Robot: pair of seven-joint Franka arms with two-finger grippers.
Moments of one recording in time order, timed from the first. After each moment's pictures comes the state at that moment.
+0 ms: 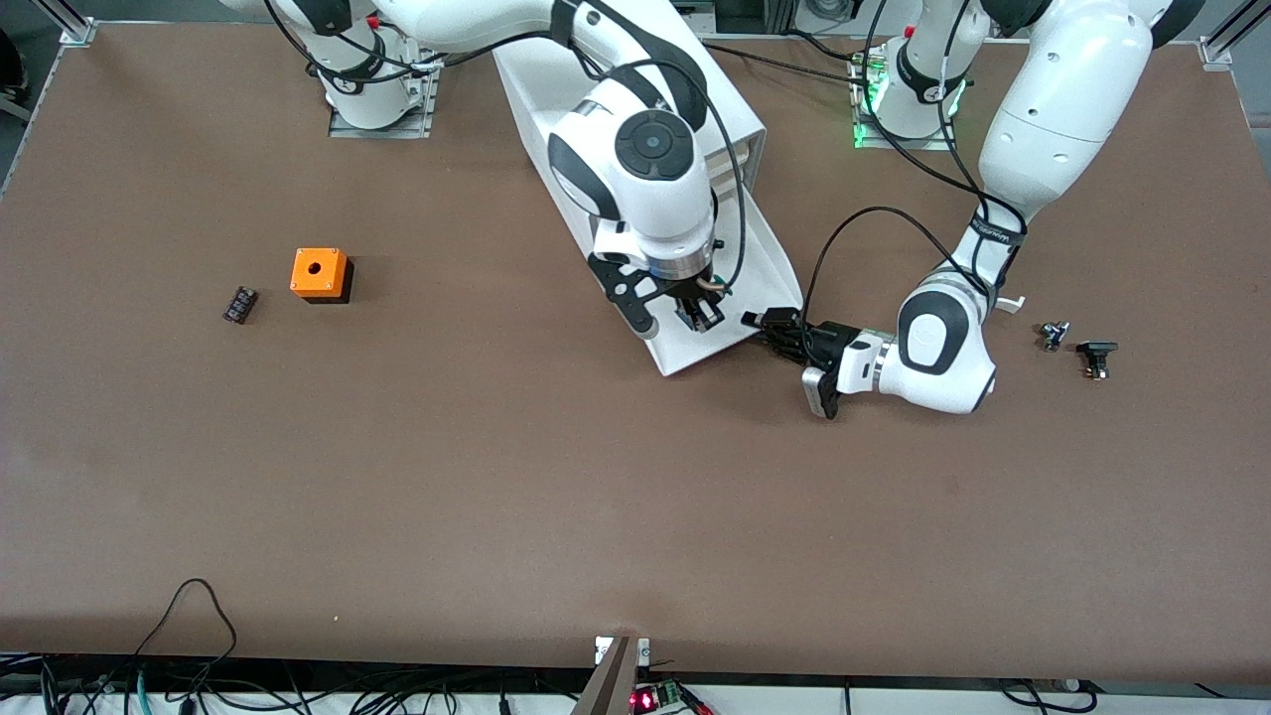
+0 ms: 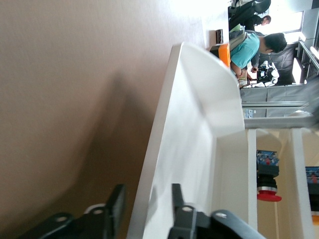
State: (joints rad) left arm -0.07 0.73 -0.15 -1.78 -1.04 1.83 0.96; right arm 0.82 0.84 0.05 -0.98 0.02 1.98 1.84
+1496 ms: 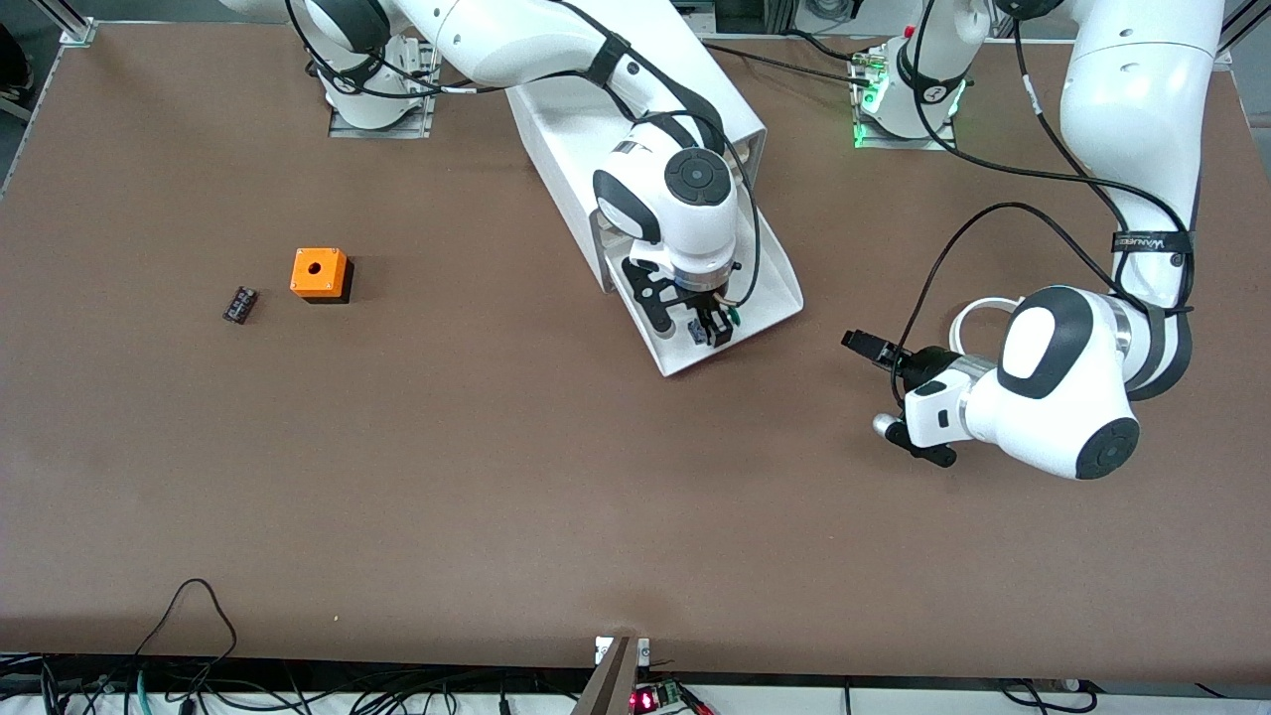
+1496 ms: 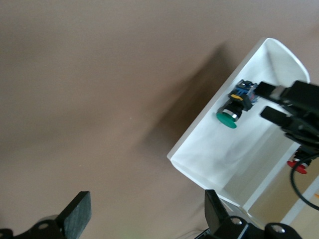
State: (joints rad) left arm -0.03 0.70 -0.15 -1.28 -0.33 1.45 0.26; right arm 0.87 0.93 0.03 -1.03 -0.05 2.10 2.03
